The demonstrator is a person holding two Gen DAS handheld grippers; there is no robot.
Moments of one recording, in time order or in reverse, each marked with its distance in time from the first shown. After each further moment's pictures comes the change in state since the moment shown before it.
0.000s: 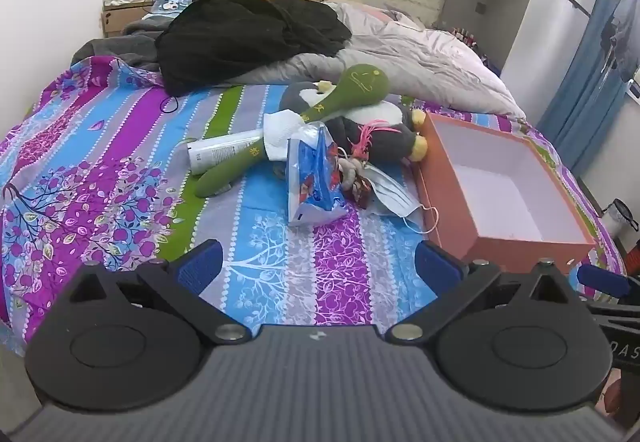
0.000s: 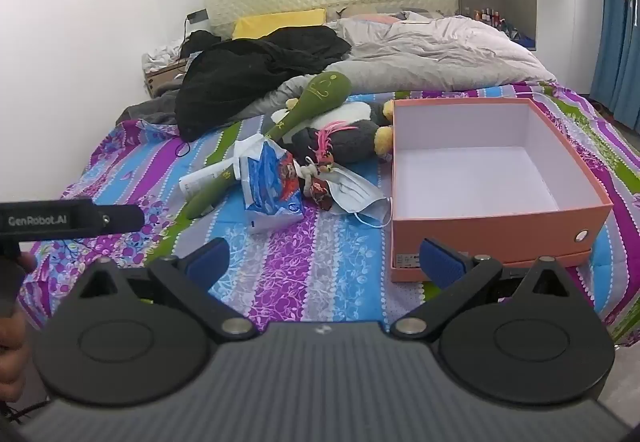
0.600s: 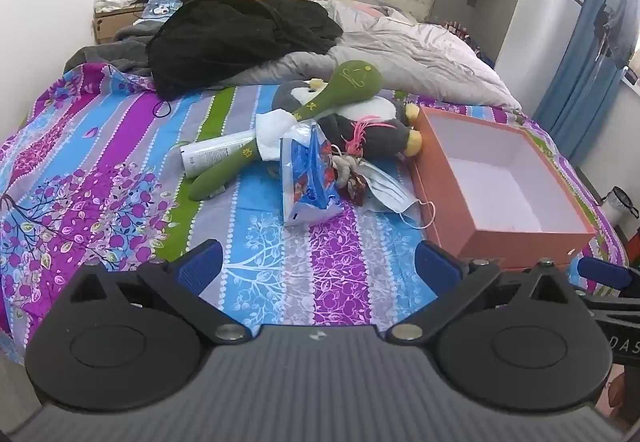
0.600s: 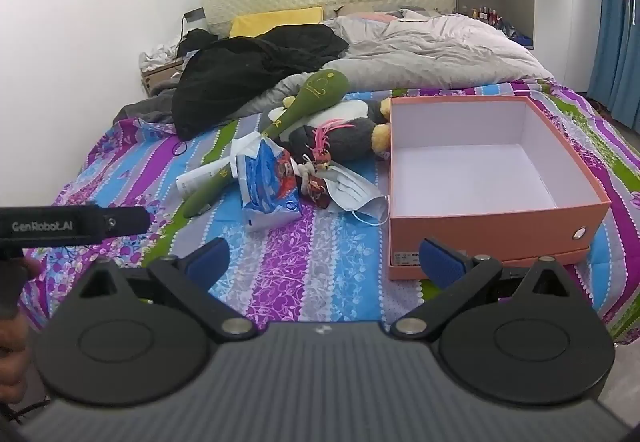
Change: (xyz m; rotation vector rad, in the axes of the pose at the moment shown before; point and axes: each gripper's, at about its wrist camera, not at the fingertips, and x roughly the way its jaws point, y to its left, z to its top) left arm 0.004 -0.002 -0.002 0.028 0.012 -0.012; right arm 0.001 0.000 0.000 0.000 0.001 -0.012
